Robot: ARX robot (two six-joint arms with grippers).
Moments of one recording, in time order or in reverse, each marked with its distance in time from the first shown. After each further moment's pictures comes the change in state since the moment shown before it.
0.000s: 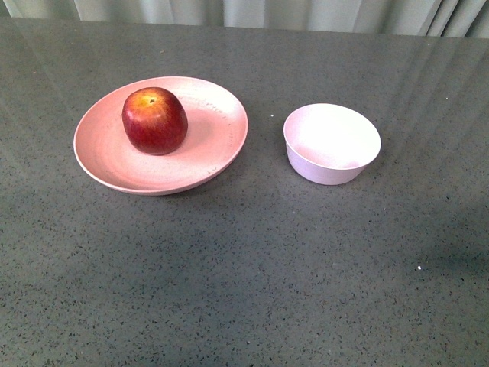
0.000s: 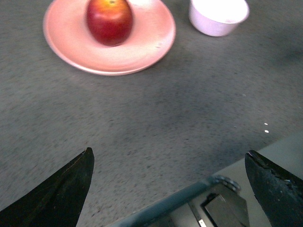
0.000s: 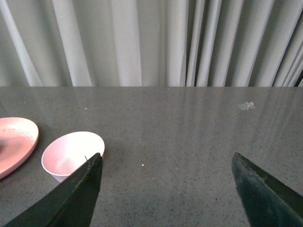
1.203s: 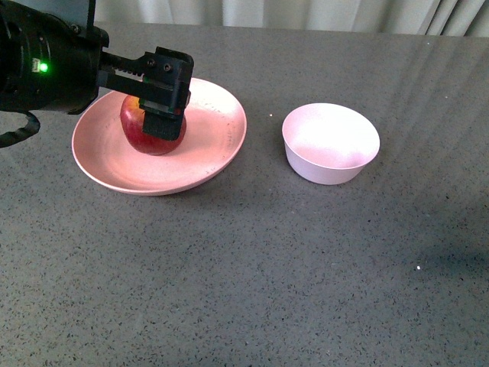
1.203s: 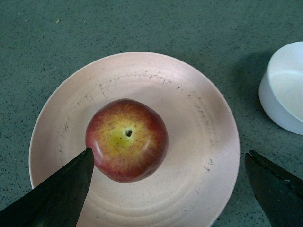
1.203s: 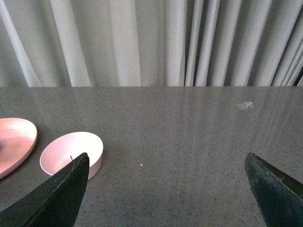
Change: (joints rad) left arm -0.306 1.172 0.516 0.744 -0.435 -0.157; right arm 0.000 0.000 0.000 0.000 0.001 0.000
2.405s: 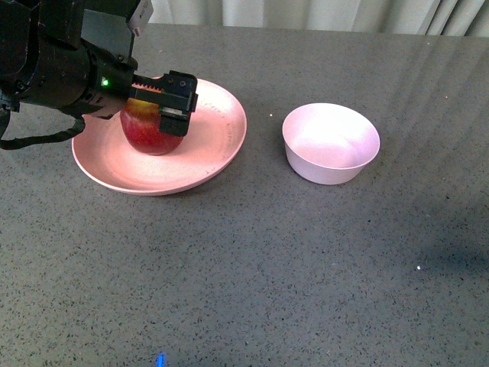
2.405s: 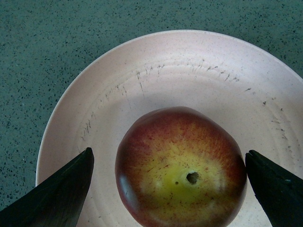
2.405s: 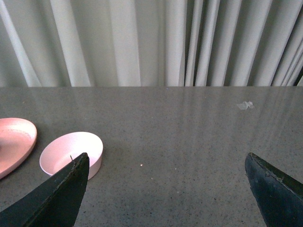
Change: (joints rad) left arm 0.039 0.254 0.210 -0.055 -0.119 -0.036; right arm 0.000 0.000 0.000 0.000 0.000 0.000
